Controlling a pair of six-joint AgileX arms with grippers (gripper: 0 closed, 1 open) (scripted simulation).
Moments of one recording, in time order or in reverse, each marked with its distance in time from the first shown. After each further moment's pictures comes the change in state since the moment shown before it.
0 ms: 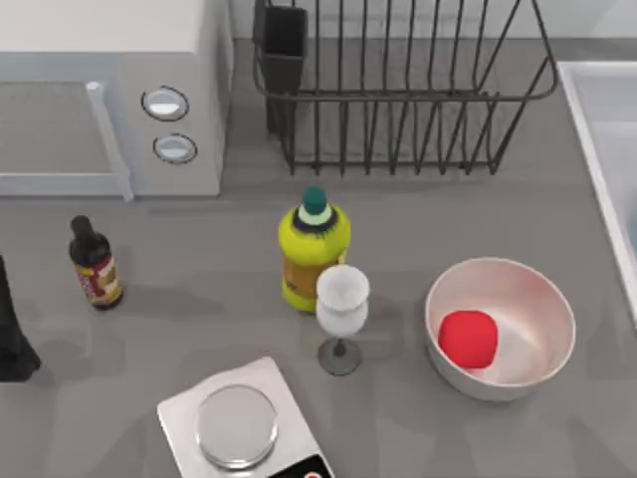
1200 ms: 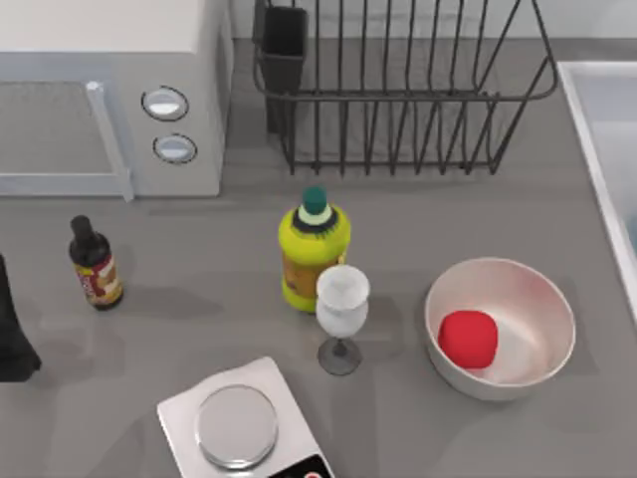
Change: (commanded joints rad) left arm 0.000 0.000 0.000 0.000 0.000 0.000; right arm -0.195 1.304 1.189 -0.631 -0.013 -0.185
